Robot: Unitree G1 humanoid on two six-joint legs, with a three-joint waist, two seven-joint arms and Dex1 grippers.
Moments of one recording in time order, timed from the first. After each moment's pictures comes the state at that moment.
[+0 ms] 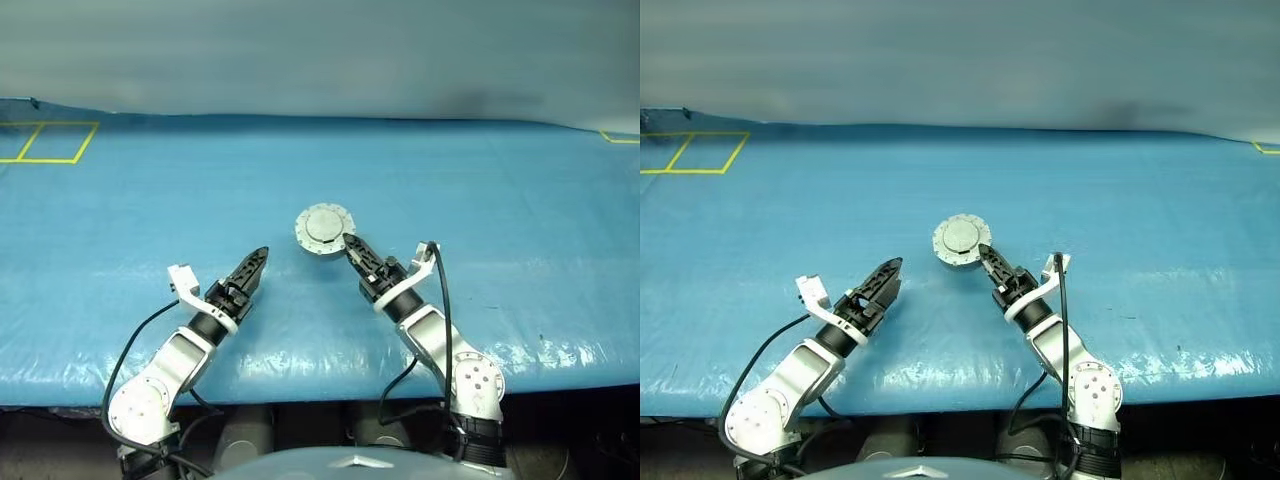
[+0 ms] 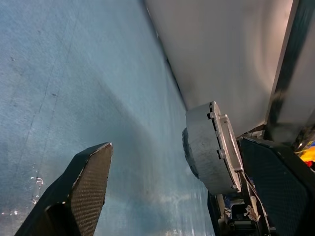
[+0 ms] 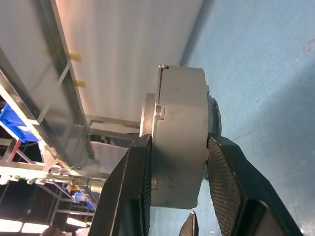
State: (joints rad) left arm 0.09 -0.08 0.39 -0.32 -1.33 0.94 -0.10; right arm -0.02 0.08 -0.14 -0.24 1.35 0.72 0.03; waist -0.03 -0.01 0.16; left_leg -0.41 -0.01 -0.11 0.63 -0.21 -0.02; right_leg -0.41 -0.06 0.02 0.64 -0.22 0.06
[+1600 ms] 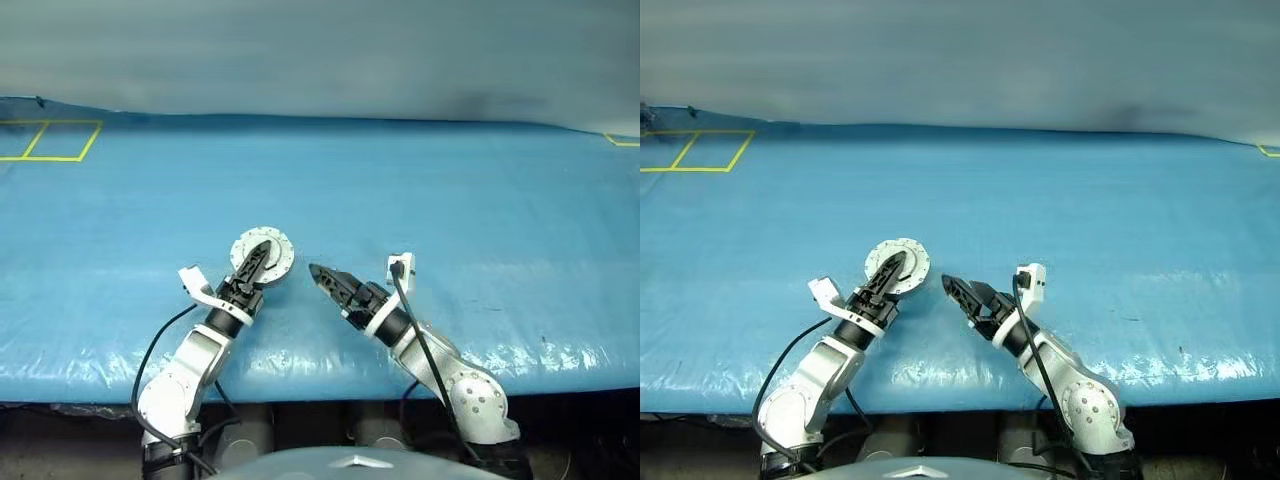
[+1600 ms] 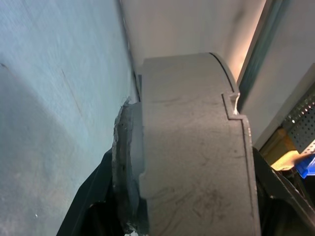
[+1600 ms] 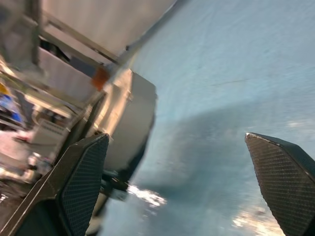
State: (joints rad) left arm 0.06 -0.05 0.25 -0.18 -1.45 0.69 -0.11; right arm 0.11 -0.18 0.15 -0.40 0.95 0.60 0.17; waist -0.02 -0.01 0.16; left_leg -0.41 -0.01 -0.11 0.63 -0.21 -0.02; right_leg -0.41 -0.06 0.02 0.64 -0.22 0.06
